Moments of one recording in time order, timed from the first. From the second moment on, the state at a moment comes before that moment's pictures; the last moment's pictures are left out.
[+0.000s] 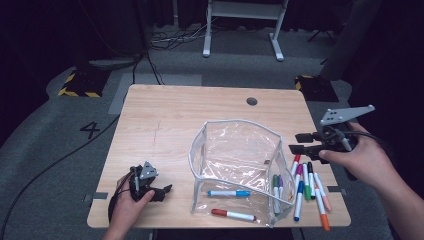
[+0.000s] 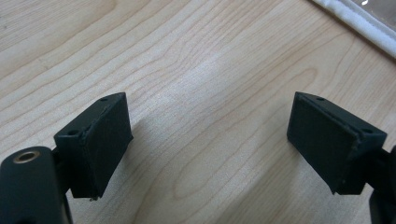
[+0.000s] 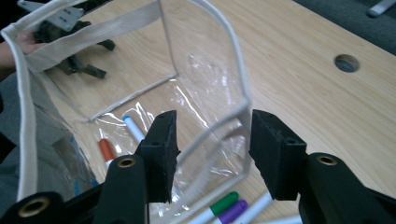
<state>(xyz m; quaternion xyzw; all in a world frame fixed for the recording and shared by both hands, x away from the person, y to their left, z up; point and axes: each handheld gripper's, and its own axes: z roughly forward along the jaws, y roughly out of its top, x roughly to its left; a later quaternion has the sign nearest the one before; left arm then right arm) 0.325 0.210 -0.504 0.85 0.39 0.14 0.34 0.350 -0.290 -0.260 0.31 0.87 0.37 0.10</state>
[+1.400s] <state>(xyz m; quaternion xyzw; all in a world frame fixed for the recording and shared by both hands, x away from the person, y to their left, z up) 0.325 0.210 -0.504 0.85 0.38 0.14 0.34 0.337 -0.428 -0.453 0.55 0.81 0.22 0.06</state>
